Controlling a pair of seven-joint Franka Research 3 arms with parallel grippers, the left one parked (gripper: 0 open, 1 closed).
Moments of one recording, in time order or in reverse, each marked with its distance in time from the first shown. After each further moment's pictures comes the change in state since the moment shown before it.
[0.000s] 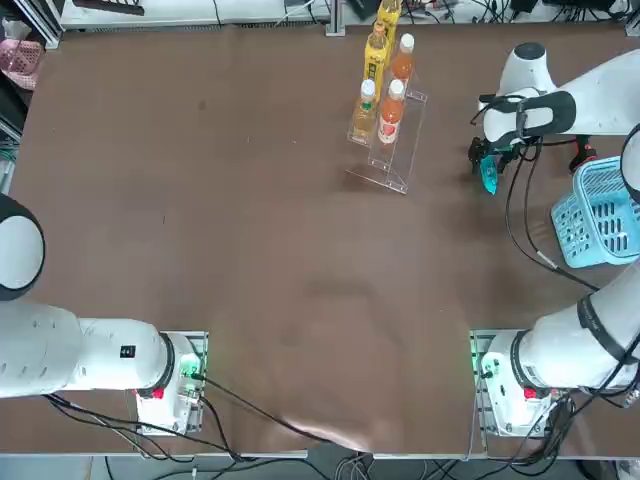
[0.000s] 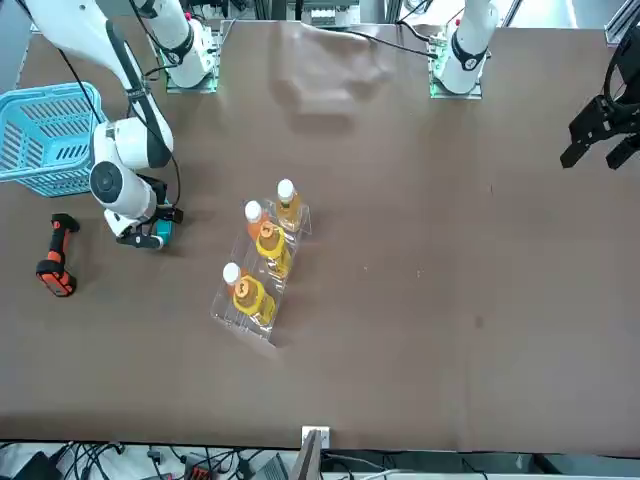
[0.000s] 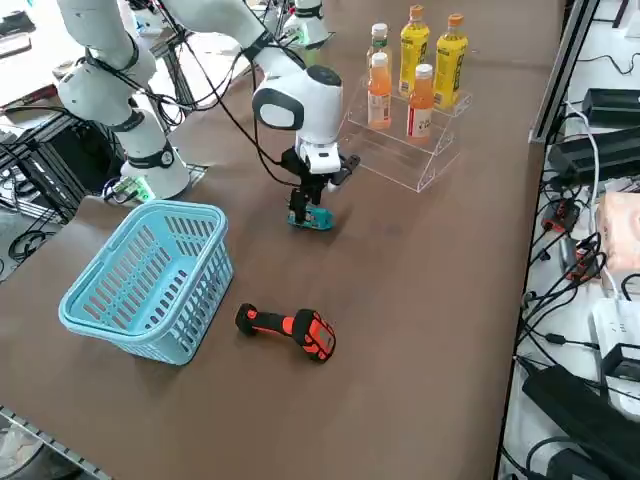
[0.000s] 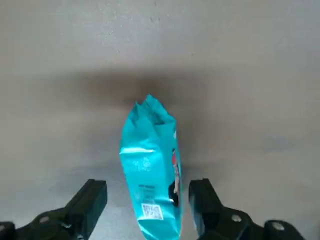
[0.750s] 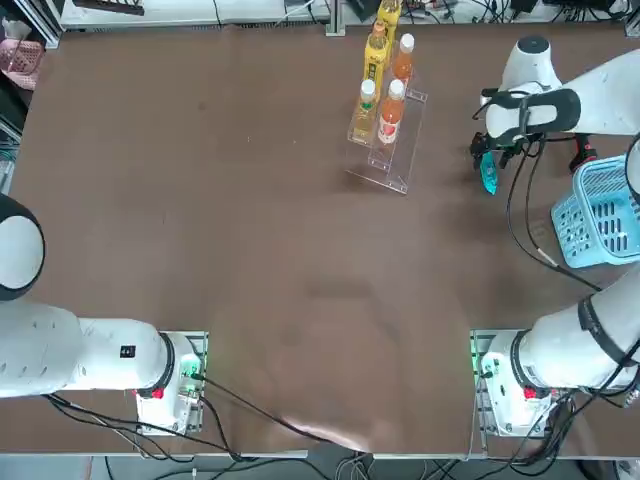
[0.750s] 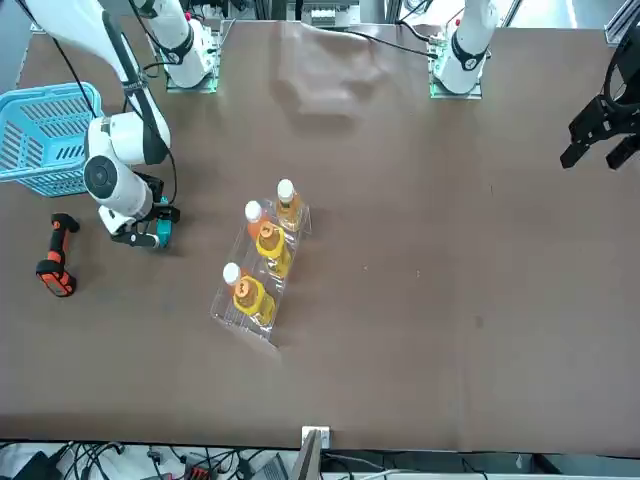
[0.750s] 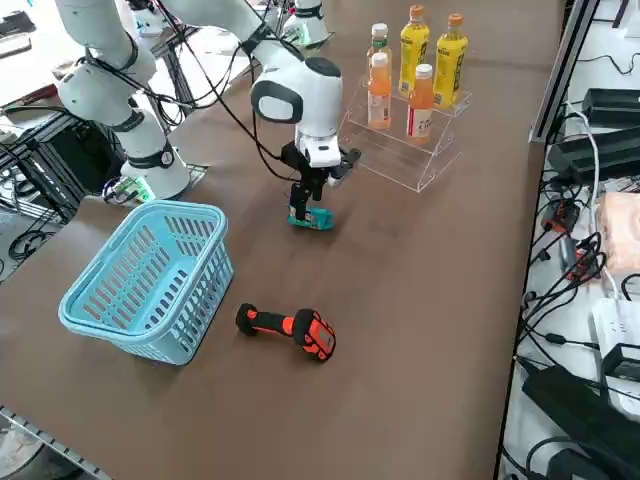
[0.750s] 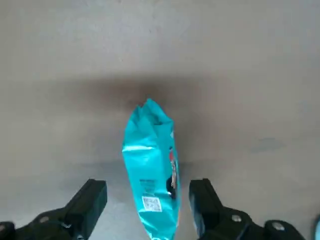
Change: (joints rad) arm 0.000 -0.027 0.006 0.000 0.002 -0.011 -0.001
